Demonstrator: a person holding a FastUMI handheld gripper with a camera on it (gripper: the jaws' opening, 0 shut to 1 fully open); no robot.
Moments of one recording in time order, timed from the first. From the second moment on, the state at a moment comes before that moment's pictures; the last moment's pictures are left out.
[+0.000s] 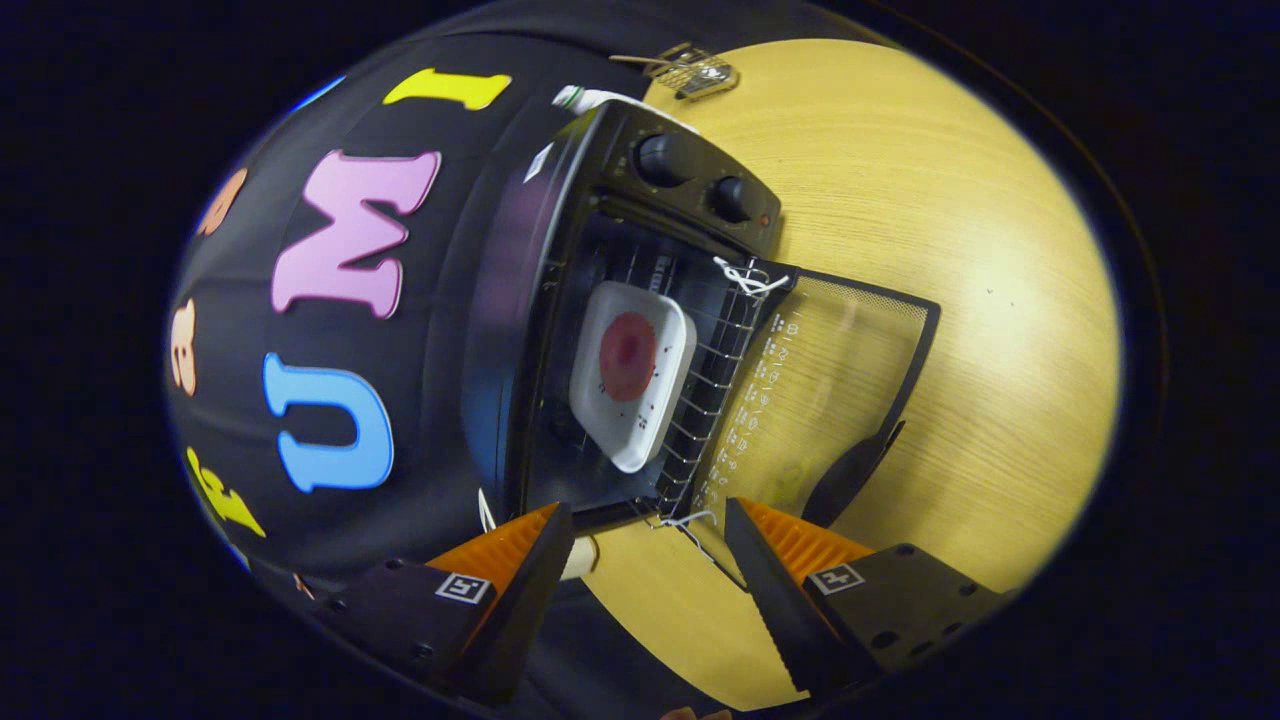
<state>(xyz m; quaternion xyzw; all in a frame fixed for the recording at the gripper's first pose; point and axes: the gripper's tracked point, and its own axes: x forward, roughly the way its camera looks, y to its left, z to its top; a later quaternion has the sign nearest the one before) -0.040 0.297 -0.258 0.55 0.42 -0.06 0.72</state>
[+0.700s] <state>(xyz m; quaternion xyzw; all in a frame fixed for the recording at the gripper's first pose) -0.139 0.284 -0.305 0.20 0.48 0.12 0.85</state>
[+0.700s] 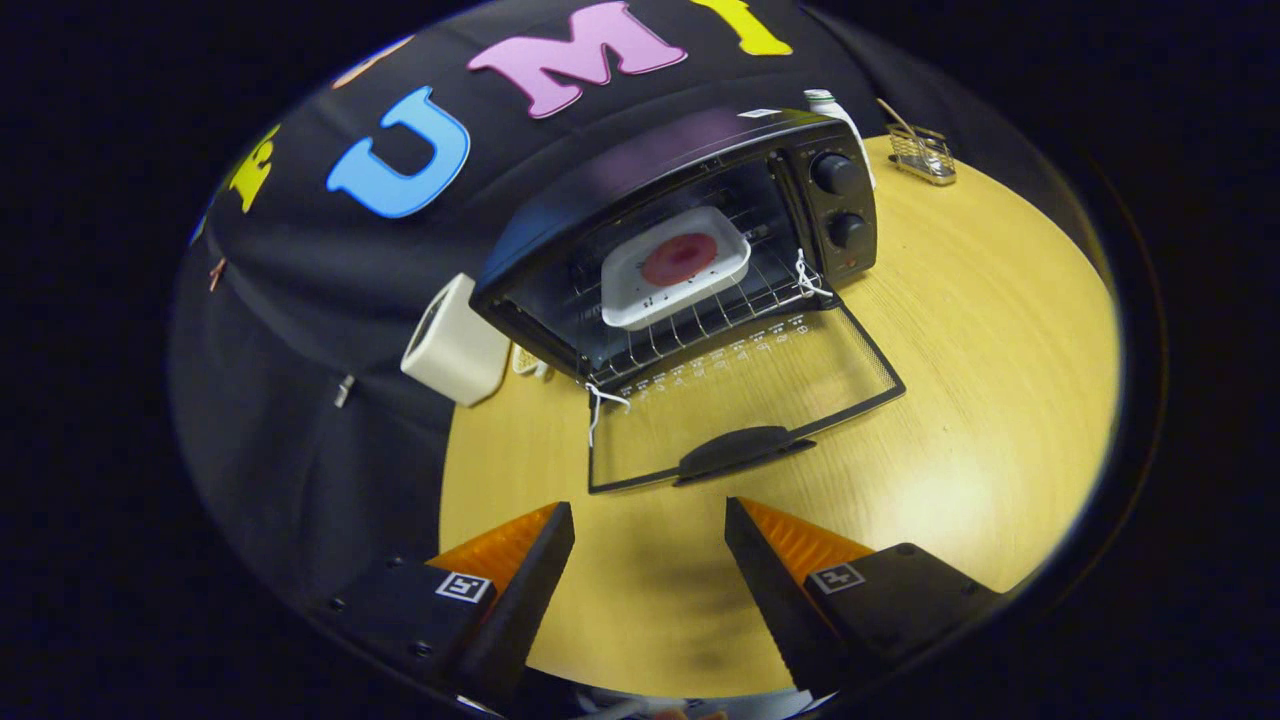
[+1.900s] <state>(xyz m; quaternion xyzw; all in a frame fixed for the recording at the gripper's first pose) -0.109 0.268 -0.407 -0.01 0.49 0.04 0.87</state>
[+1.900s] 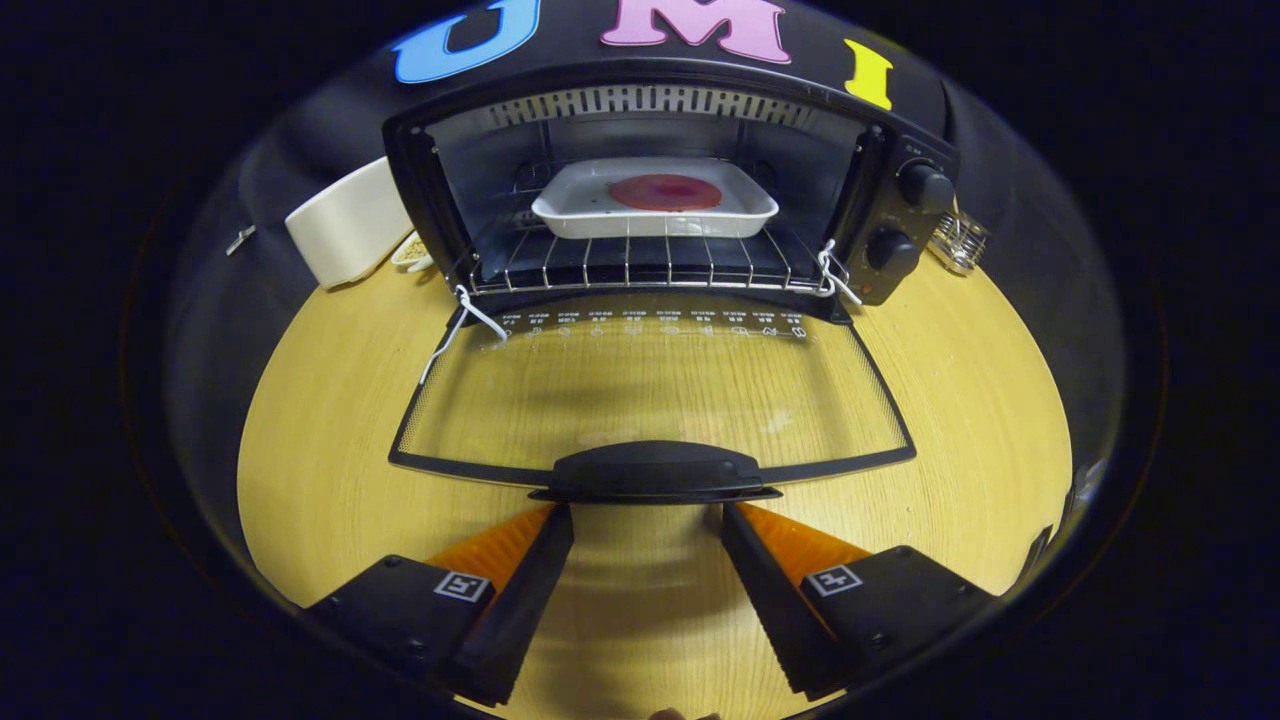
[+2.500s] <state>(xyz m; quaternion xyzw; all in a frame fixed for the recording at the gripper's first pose) -0.115 0.266 -0.367 0.01 0.44 0.06 0.90</state>
